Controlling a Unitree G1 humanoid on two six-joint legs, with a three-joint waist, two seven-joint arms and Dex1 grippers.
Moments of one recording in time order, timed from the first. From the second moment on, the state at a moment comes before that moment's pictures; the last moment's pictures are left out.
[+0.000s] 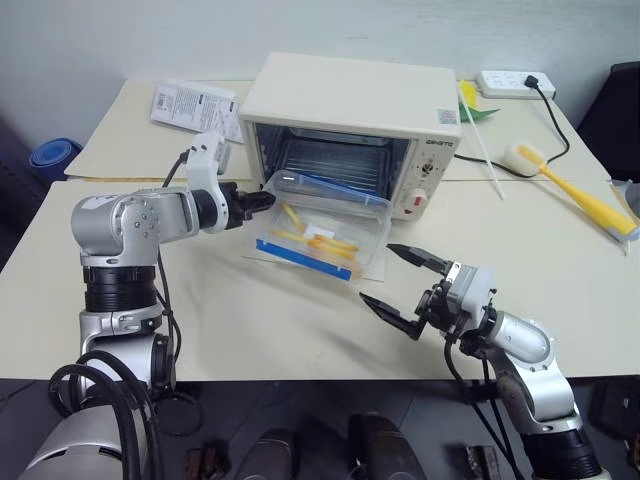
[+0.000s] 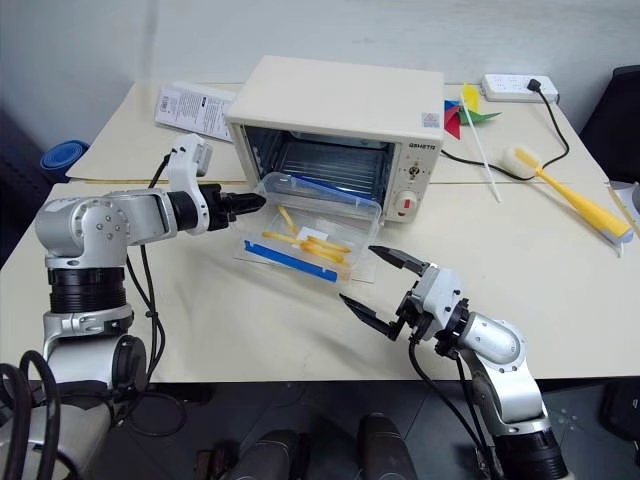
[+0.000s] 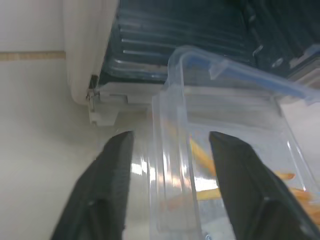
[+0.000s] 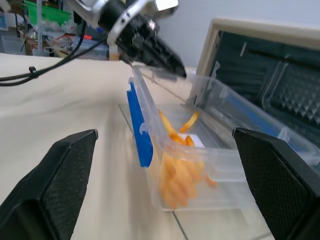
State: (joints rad) left arm -0.93 0.50 0.23 0.17 -0.55 1.22 -0.31; right arm -0.07 -0.48 0.02 -0.32 0.40 -0.02 0.82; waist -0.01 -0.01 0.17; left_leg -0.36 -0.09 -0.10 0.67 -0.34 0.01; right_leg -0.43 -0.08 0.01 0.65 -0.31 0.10
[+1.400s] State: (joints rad) left arm -0.72 0.34 0.10 0.41 -0.33 0.16 -0.69; right arm -0.64 -0.27 0.09 0.35 0.14 -0.06 0.57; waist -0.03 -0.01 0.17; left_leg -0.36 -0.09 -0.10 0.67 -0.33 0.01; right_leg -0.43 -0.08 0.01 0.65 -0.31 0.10
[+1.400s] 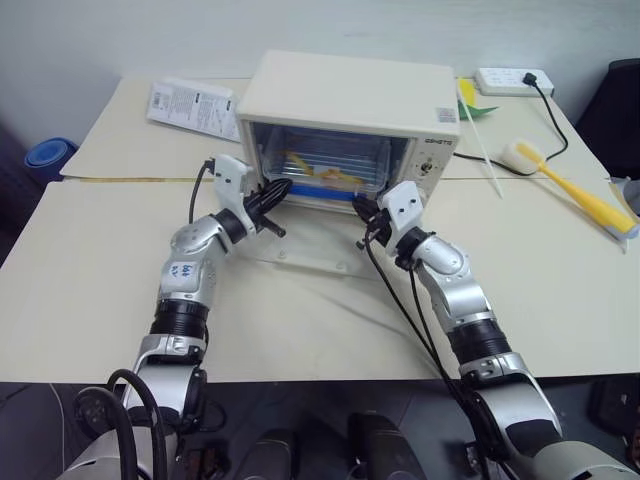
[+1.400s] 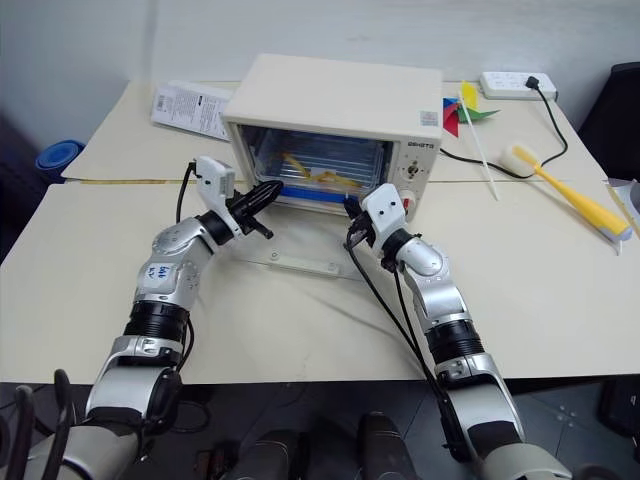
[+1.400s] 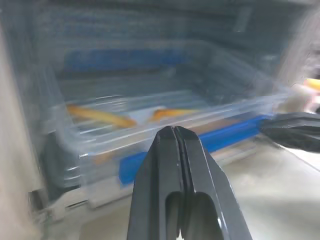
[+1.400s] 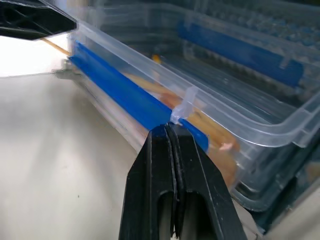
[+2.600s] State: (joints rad) left arm -0.13 0.80 0.35 0.18 -0.45 0.03 -1.19; right arm -0.38 -0.53 -0.09 0.02 0.53 0.01 1.08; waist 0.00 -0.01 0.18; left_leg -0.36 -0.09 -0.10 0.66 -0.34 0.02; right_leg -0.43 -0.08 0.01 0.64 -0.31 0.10
